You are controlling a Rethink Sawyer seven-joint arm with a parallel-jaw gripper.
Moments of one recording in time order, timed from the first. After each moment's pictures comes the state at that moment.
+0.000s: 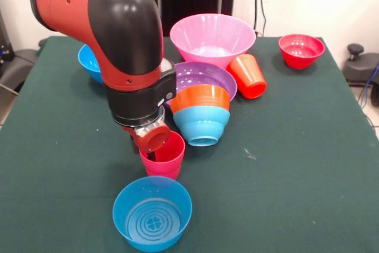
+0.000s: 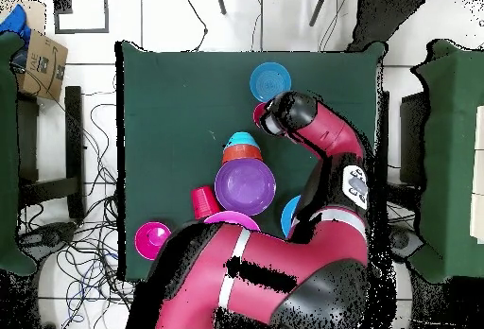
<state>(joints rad) -0.26 -0.20 -0.20 1.22 0.40 0.61 2.09</state>
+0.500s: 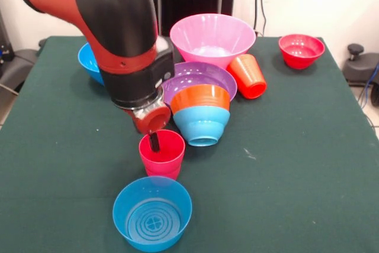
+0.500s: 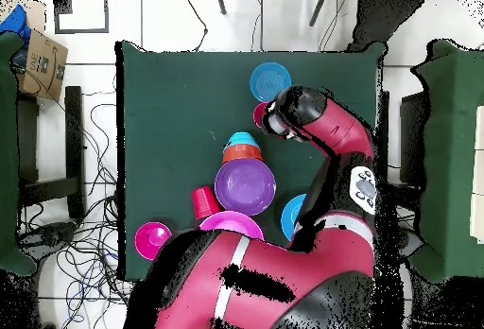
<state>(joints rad) -0.26 -0.25 -0.23 1.22 0.40 0.77 2.09</state>
